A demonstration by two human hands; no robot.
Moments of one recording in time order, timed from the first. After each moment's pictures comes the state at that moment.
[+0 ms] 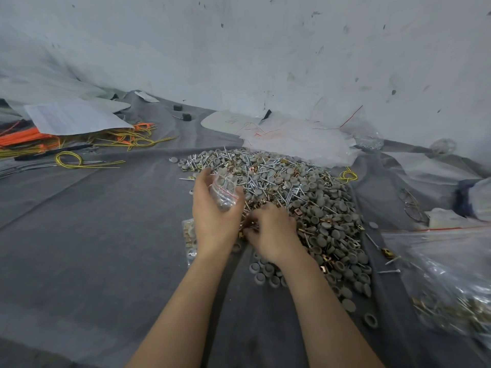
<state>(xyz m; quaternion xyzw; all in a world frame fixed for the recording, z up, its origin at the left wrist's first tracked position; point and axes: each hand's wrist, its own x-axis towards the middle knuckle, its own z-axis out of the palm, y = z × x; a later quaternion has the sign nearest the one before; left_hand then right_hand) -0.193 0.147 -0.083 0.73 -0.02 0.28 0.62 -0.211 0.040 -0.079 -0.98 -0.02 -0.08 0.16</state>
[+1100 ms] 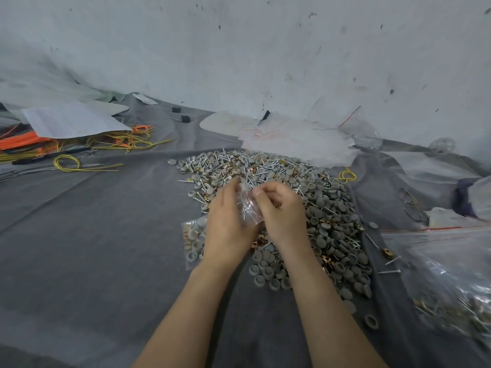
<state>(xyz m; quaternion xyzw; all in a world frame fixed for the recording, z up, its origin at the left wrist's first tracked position) -0.196 0.139 -0.095 0.84 -0.14 0.23 0.48 -0.209 0.043 -0.062 -0.79 -0.01 -0.25 0.56</state>
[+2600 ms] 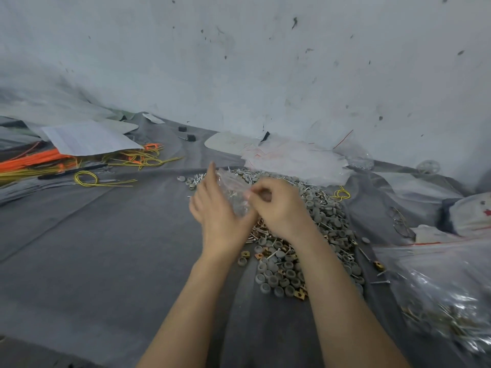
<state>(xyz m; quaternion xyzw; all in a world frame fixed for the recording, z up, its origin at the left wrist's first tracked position) -0.211 0.159 -0.044 0.80 -0.07 0.32 0.51 -0.226 0.059 0.004 -0.89 -0.12 -0.19 0.39</state>
